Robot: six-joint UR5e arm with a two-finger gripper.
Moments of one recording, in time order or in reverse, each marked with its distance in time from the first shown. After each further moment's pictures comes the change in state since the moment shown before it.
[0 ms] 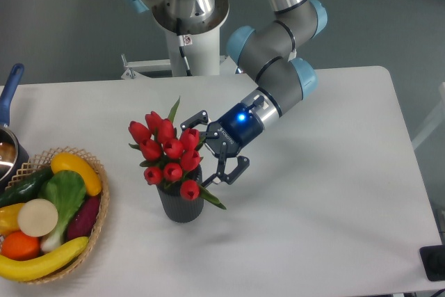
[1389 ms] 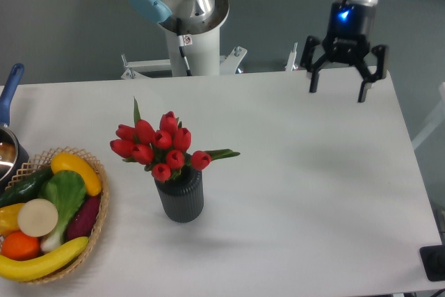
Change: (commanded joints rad) arm 0.344 0.325 0.198 -0.170 0.729 0.171
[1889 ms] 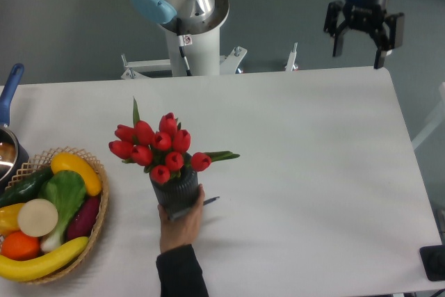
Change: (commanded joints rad) arm 0.130 0.055 0.009 -0.186 0.128 0.421
